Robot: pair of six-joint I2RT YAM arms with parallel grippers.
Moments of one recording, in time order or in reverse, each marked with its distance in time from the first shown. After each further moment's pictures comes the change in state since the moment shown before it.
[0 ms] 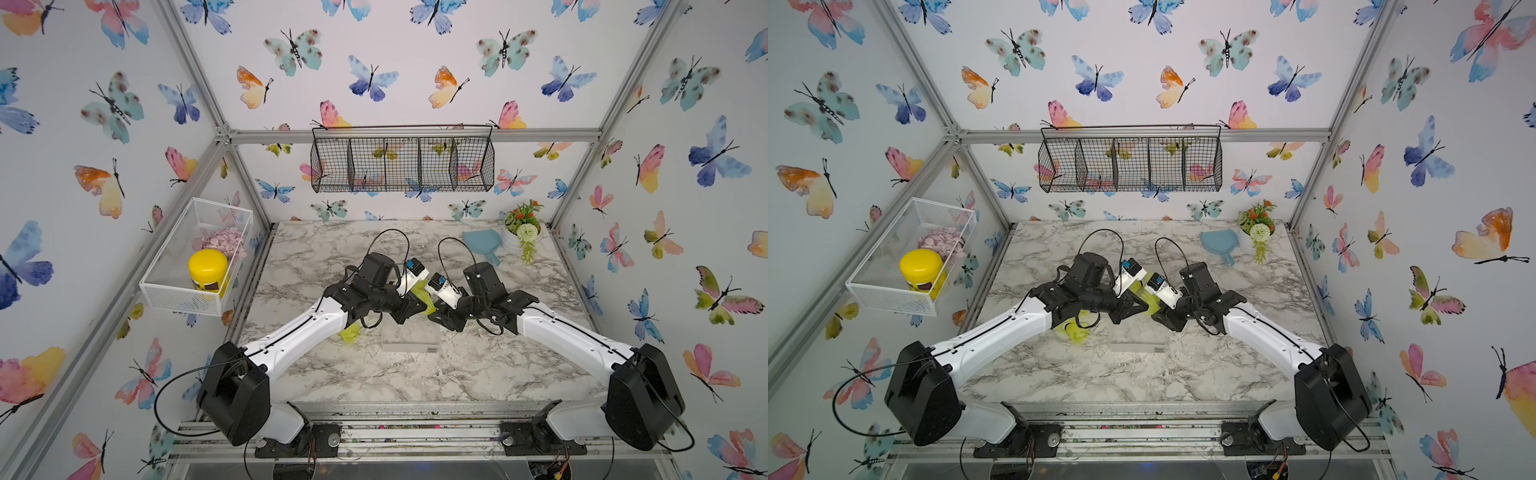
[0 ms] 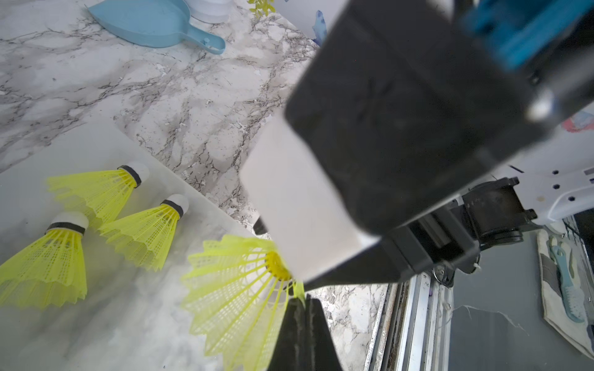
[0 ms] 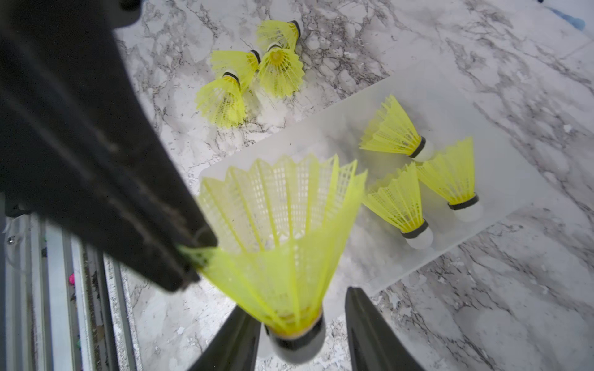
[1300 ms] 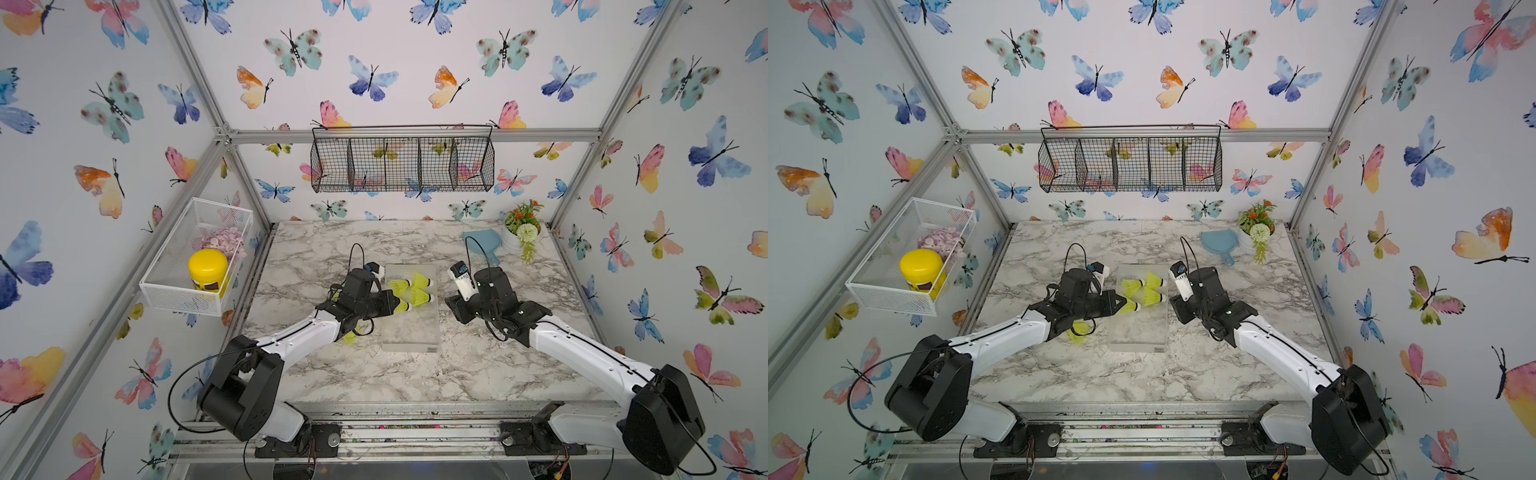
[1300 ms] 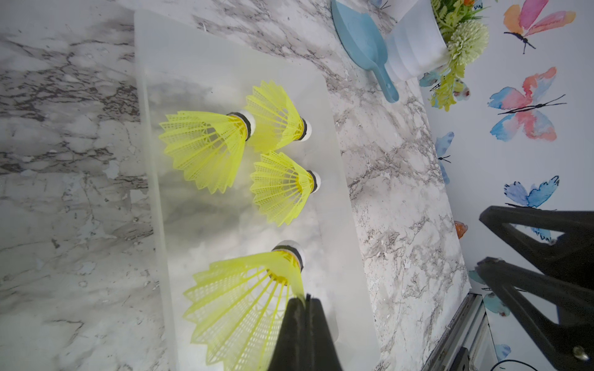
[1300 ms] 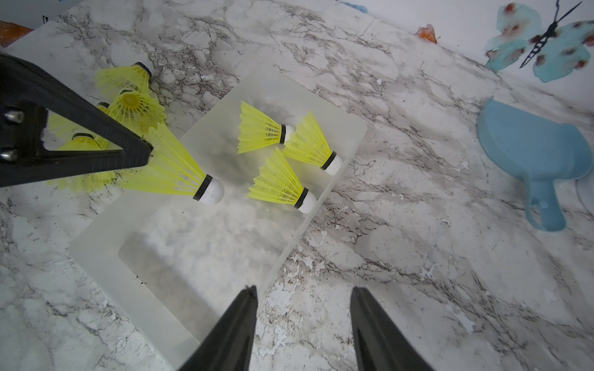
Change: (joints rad) left arm 0.111 0.040 -0.279 0.375 -0.245 -0.607; right arm 0.001 -0.124 -0.080 0.084 0.385 0.289
